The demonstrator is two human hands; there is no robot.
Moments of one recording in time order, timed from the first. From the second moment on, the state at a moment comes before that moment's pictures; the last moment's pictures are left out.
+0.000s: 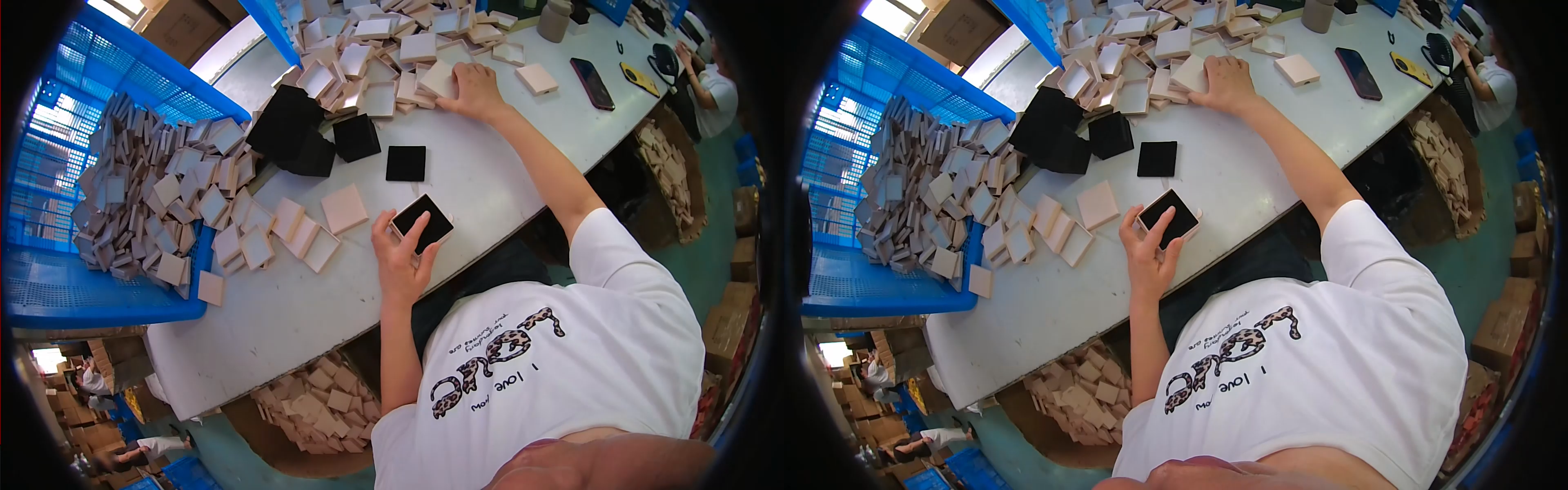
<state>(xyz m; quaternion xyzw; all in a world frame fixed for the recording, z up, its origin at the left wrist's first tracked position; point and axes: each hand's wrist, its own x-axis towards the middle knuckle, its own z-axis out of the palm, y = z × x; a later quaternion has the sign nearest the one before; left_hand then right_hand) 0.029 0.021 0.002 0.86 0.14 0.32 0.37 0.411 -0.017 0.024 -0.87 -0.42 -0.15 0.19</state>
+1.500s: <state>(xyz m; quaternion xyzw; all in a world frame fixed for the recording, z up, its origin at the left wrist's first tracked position) -0.268 -0.005 0.012 0.60 0.73 0.16 -0.29 0.237 -0.114 0.022 -0.67 -0.60 0.12 0.42</state>
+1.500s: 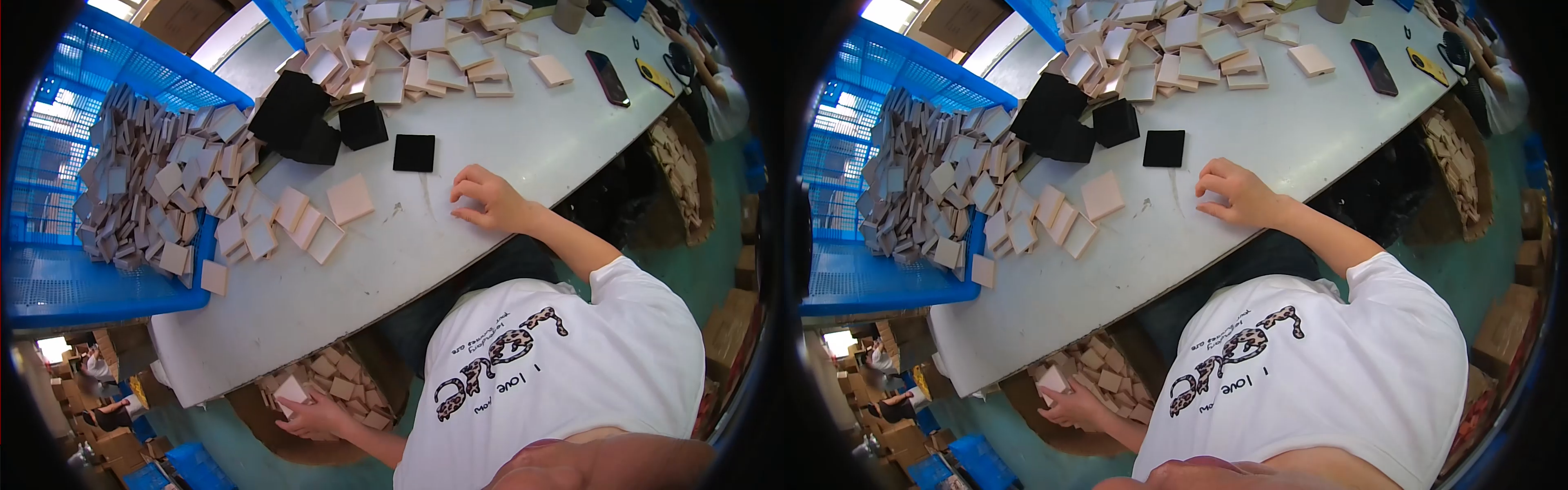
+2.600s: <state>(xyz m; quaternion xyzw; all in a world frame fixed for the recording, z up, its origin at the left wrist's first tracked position) -0.042 0.001 0.001 0.90 0.28 0.24 0.25 0.228 0.045 0.008 -0.61 -0.75 0.00 0.25</state>
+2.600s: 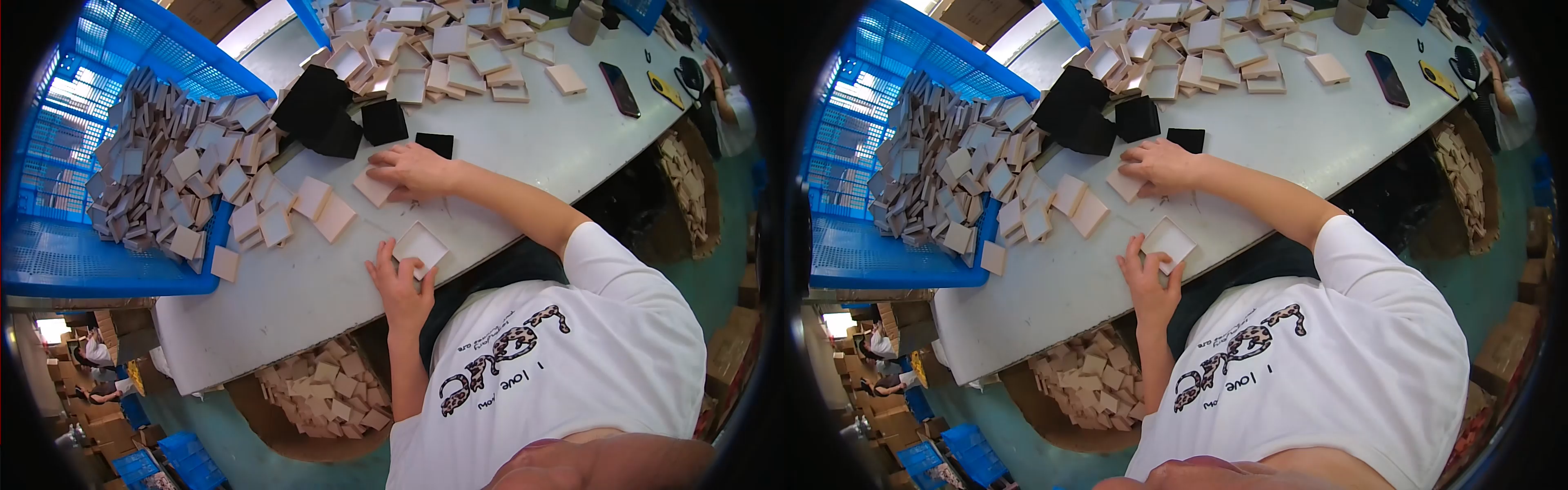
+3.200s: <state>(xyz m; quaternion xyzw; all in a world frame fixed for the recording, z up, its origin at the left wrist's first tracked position) 0.024 0.029 -0.004 0.88 0.28 0.24 0.28 0.237 -0.072 0.027 -0.50 -0.82 -0.08 0.27</state>
